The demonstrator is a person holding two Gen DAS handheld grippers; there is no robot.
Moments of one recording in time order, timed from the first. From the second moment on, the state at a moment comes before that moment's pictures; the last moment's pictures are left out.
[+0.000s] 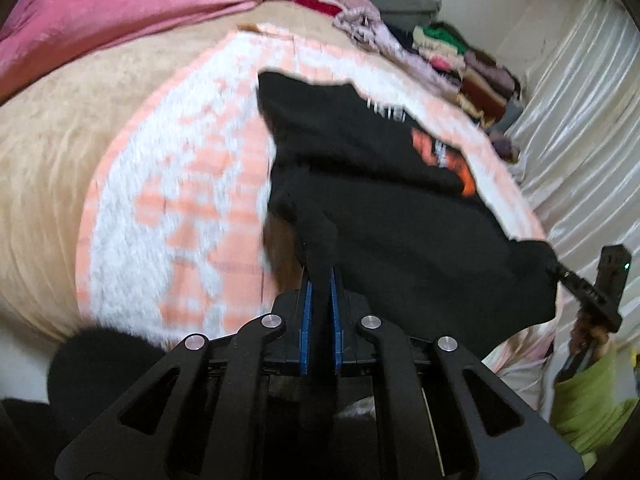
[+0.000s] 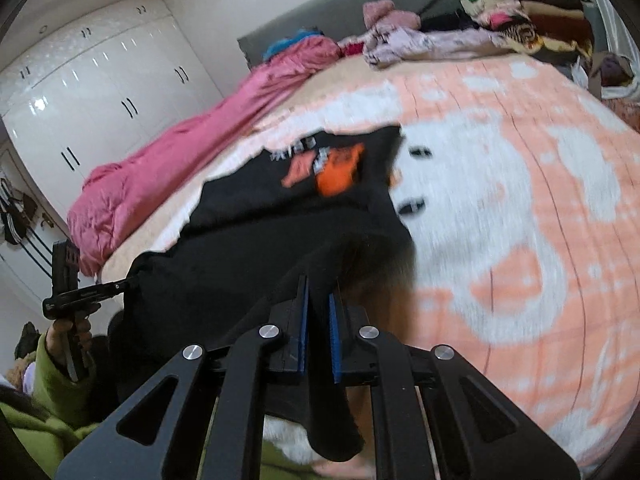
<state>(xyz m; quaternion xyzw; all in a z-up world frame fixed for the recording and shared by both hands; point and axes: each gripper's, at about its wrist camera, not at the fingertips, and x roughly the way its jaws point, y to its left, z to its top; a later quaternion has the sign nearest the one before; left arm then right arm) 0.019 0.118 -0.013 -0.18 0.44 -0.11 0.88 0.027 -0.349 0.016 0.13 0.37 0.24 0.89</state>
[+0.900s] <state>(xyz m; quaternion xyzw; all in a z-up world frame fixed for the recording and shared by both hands) 0.127 0.154 -0.016 -0.25 0.42 -0.09 0.87 0.159 -0.344 -0.010 0.16 0.39 0.16 0.89</state>
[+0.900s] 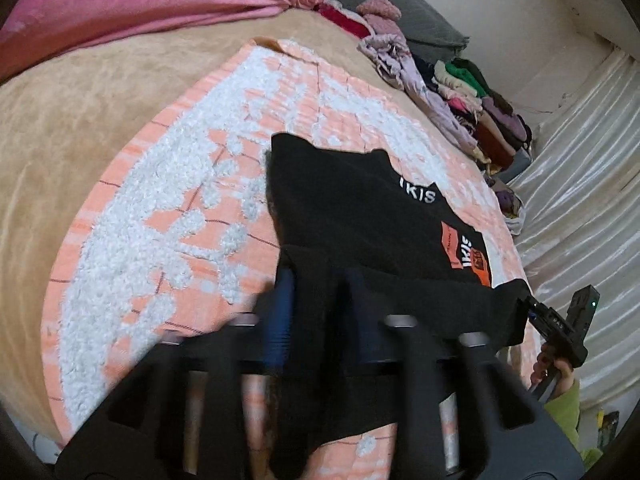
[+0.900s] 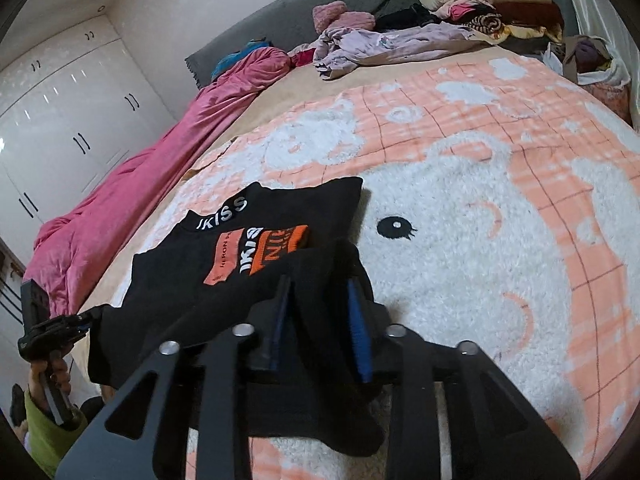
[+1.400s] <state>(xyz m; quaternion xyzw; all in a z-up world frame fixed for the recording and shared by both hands) 0.072 0.145 -0.028 -0.25 0.44 -0.12 0.86 0.107 -0.340 -0.017 0.12 0.42 0.17 0.89</state>
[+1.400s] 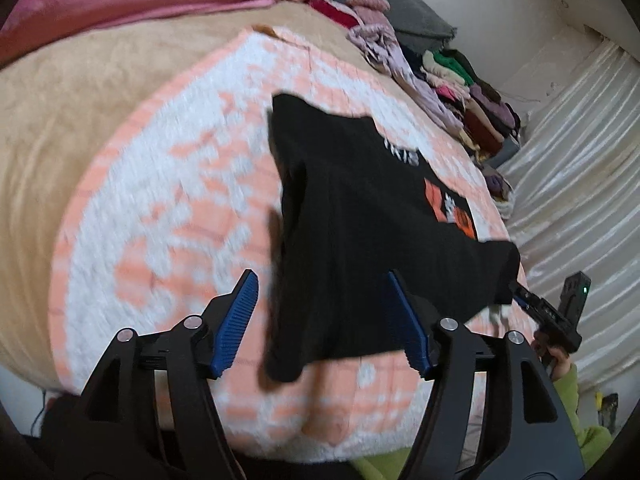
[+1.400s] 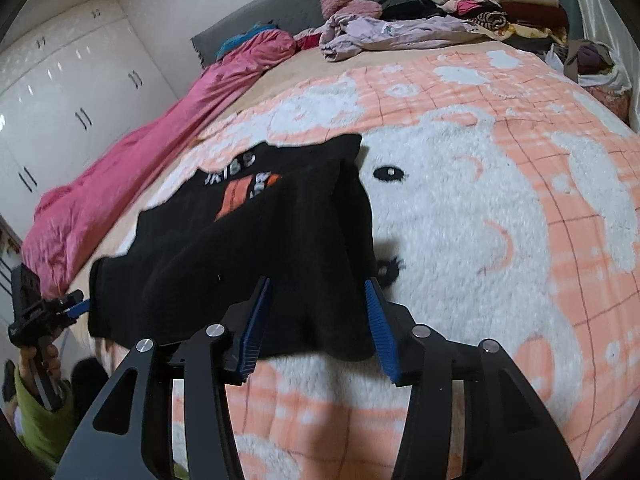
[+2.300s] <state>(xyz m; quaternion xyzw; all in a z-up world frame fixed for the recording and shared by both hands) 0.089 0.145 0.032 -0.27 0.38 -0.14 0.88 0.124 -0.363 0.041 0.23 0.33 0.28 0.87</state>
